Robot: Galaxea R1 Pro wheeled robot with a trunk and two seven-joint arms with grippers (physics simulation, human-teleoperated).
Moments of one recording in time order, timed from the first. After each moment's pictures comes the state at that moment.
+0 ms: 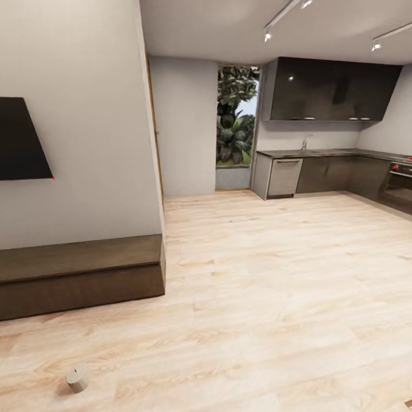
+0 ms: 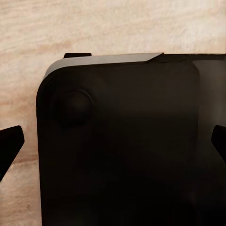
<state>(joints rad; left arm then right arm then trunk) 0.00 -0.04 0.00 -0.03 0.00 -0.25 -0.02 -0.01 0.00 0.01 0.00 0.01 -0.18 0.01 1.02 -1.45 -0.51</state>
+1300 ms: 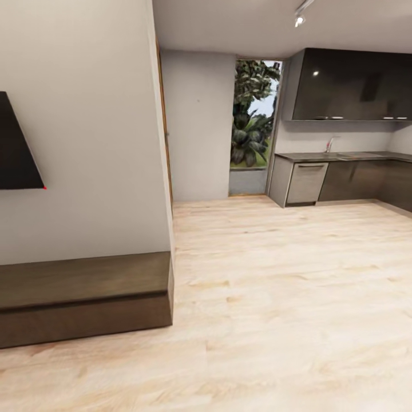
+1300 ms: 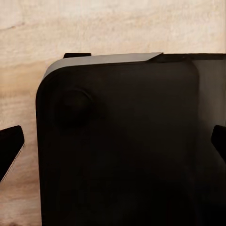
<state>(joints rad) 0.00 -0.04 0.00 -0.03 0.00 -0.25 -0.02 -0.01 0.00 0.01 0.00 0.00 -0.22 0.01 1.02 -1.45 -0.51</state>
